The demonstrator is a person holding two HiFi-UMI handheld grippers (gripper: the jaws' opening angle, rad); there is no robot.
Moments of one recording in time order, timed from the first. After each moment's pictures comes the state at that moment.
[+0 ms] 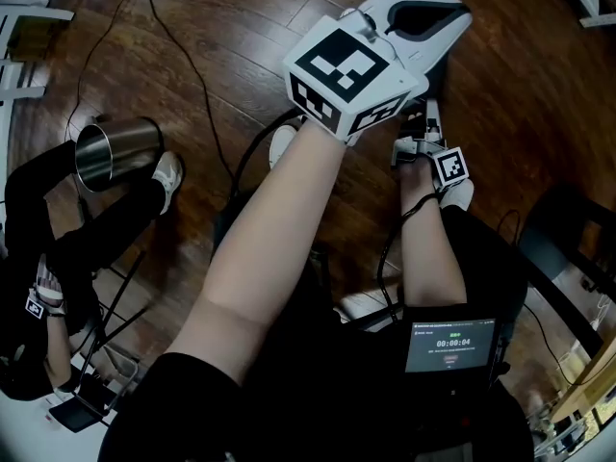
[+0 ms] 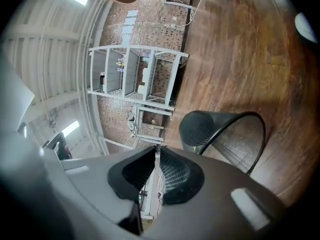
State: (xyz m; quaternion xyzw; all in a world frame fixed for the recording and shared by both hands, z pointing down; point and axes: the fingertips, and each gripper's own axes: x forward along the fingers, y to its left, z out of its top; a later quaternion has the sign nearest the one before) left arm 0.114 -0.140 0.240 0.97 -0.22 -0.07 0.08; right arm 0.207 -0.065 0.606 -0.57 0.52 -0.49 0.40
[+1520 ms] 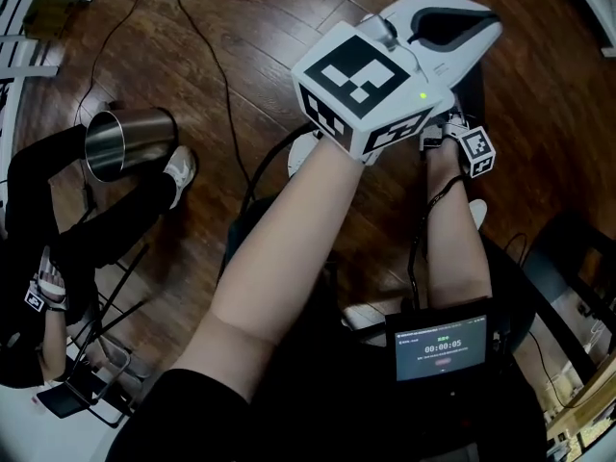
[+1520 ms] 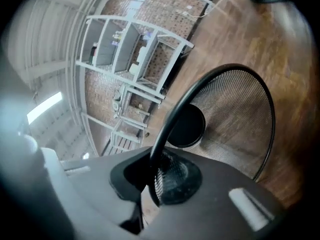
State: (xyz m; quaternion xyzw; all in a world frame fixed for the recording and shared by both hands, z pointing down) left arm 0.066 -0.155 0.219 0.96 -0.24 -0.11 0.10; right arm 0.208 -0.140 0.649 -0.60 0.56 -0.51 0.24
